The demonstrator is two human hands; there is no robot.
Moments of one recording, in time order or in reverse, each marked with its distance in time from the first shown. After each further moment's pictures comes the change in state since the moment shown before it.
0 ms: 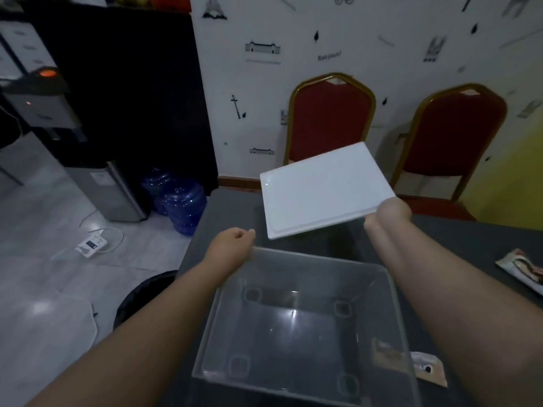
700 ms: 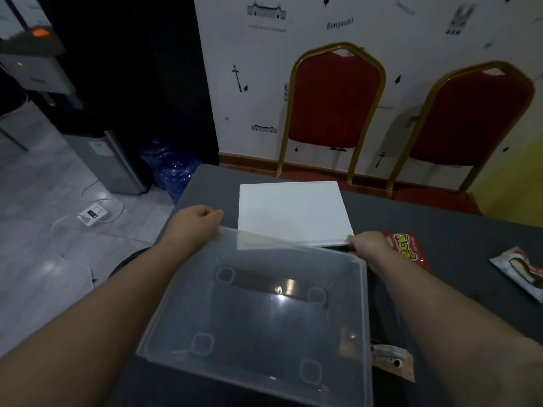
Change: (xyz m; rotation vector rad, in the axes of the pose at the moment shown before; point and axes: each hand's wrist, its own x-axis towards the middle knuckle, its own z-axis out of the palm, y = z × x) left_hand 0.006 -0.006 0.004 0.110 0.164 -0.027; right_hand 0.066 0.046 -0.078 -1.184 -0.316 0.053
